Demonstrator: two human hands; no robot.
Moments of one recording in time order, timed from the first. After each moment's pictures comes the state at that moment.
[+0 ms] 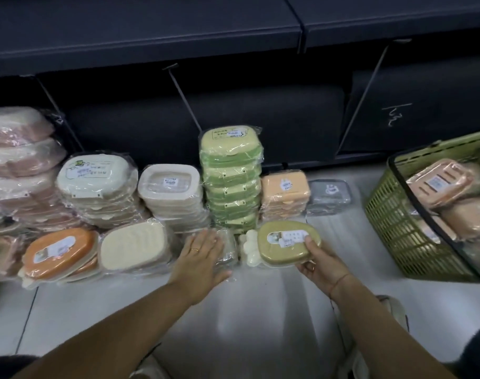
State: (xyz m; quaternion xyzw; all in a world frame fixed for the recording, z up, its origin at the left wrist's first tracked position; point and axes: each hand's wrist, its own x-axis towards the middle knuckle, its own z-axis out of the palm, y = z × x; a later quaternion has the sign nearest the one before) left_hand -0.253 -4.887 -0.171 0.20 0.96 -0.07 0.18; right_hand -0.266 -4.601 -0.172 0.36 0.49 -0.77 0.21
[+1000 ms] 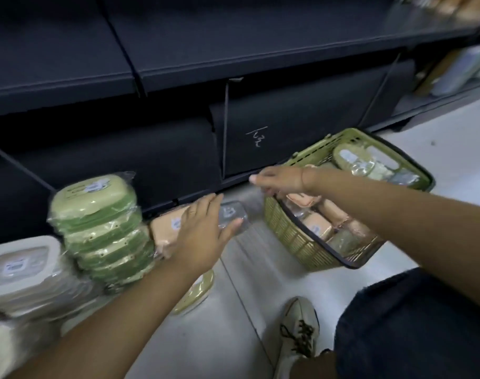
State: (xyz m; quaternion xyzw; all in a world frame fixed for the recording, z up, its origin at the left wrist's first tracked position) left_hand -0.361 -4.653 -0.069 0.23 0.94 0.25 0.06; right_hand -0.402 -4.434 -0.014 0.08 0.90 -0.34 0.27
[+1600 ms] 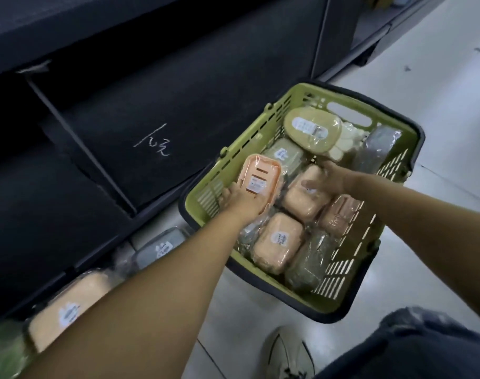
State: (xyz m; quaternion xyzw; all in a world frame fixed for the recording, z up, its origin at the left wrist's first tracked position) left_hand -0.459 -4.374 -0.165 0.08 0.90 0.25 0.34; right_hand -0.387 -4.162 -0.168 0.38 0.84 -0.33 0.21
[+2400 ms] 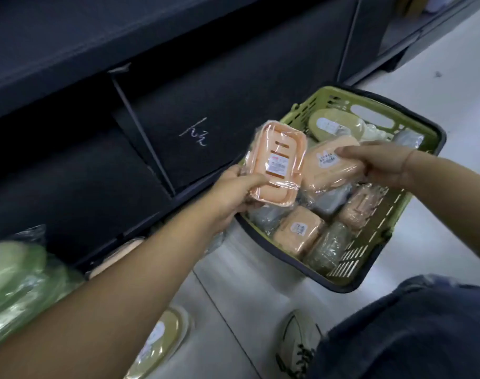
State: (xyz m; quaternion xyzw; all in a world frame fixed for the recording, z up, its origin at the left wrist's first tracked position) left_hand -0.435 -4.466 -0.056 0.02 0.69 0.61 0.39; right_hand -0.360 -4.203 -0.065 0.37 0.65 -0.66 0.09
